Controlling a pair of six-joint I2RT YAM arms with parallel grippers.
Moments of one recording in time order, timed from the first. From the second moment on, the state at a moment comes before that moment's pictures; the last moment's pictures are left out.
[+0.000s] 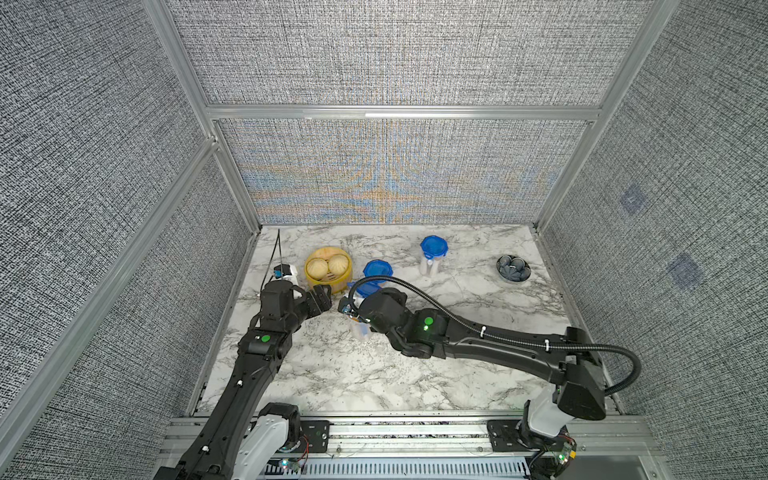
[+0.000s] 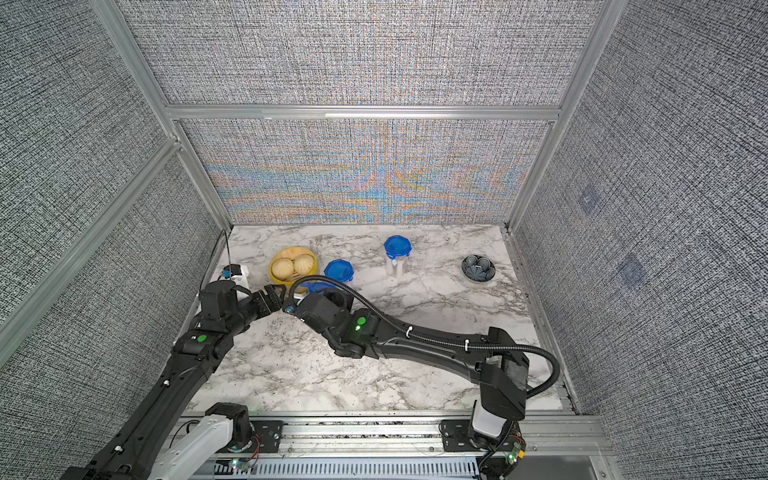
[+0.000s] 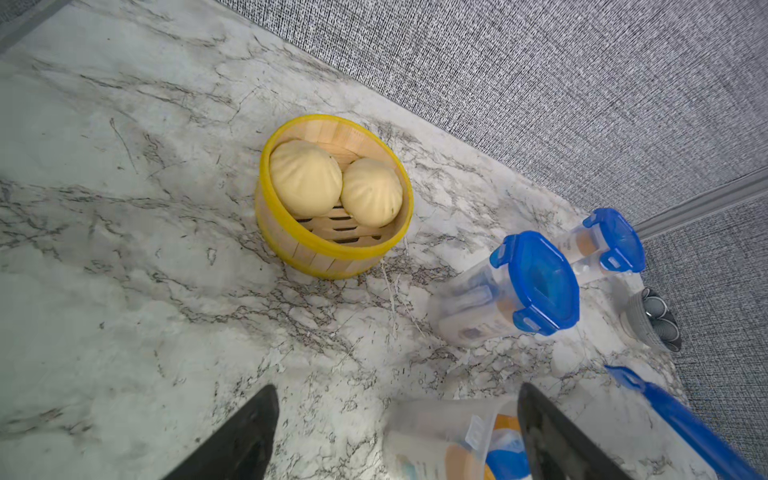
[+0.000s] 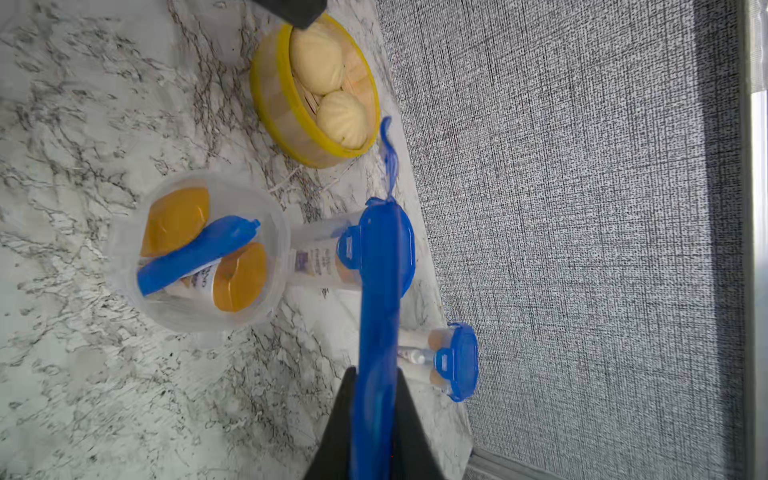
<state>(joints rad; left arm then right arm) -0.15 0.89 0.66 -0.28 0.16 -0.52 1.20 1.71 1.45 -0.47 0.78 -0.59</state>
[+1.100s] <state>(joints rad) -0.08 0.94 0.58 -0.17 0.20 -0.56 1.28 2.03 1.75 -0.82 0.92 -0.34</state>
